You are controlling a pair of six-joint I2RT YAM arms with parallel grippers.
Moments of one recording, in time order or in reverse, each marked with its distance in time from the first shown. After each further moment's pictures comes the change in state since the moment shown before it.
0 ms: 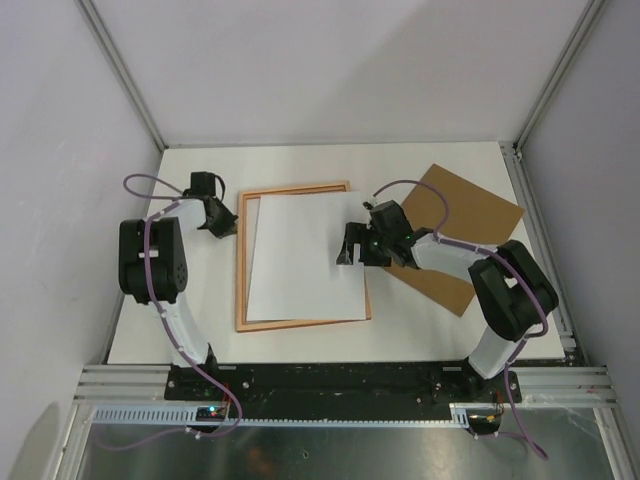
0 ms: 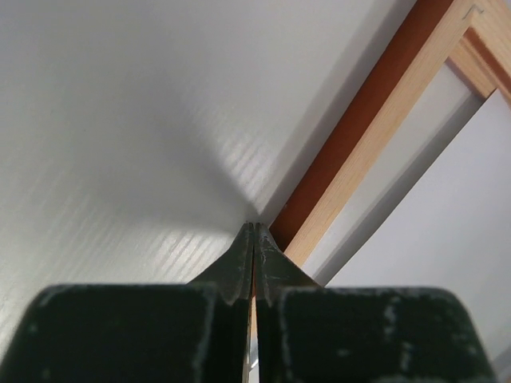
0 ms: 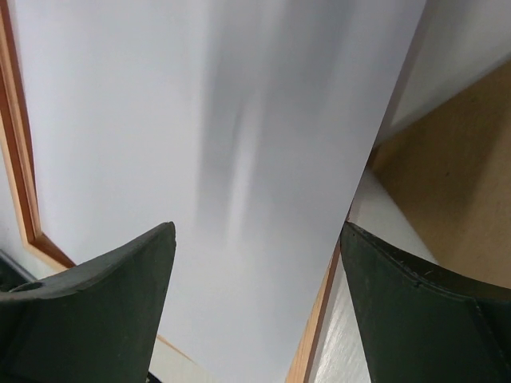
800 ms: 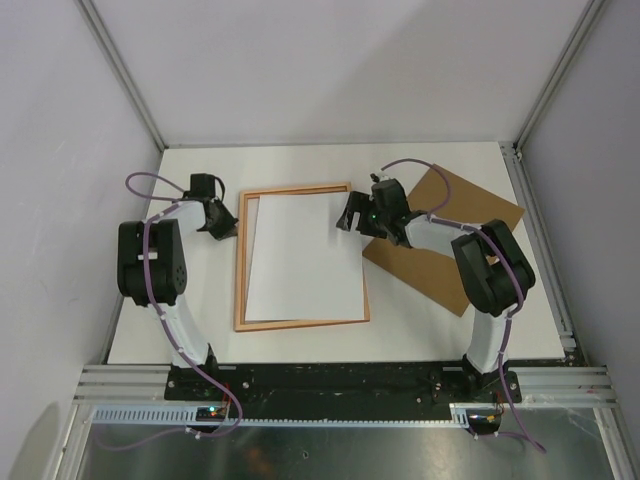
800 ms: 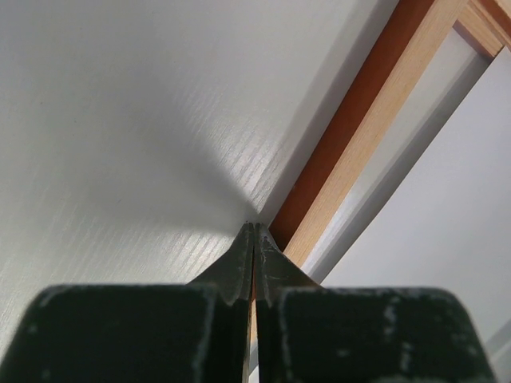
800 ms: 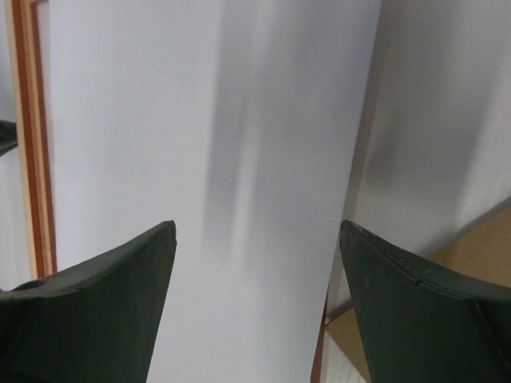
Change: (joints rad) left arm -0.004 -0.026 -0.037 0.012 0.027 0.075; right arm -0.091 0.169 0.167 0.167 0.078 0.042
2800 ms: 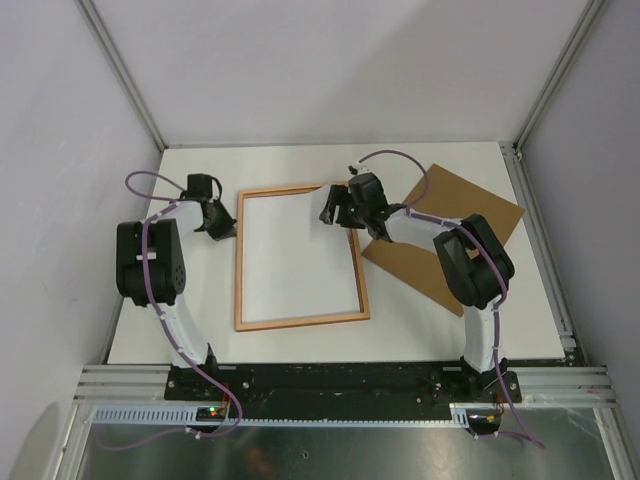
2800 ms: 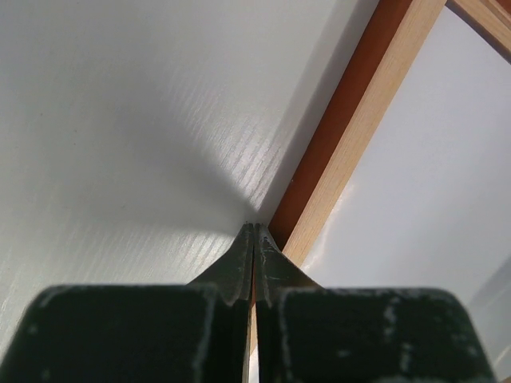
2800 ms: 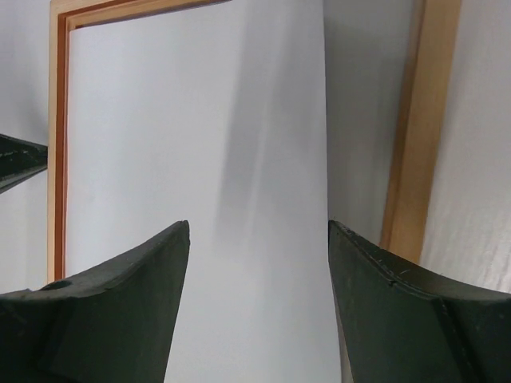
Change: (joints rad) left arm 0.018 0.000 0.000 -0.001 0.043 0.057; right arm 0.083 0.121 0.181 -0.008 0.081 0.002
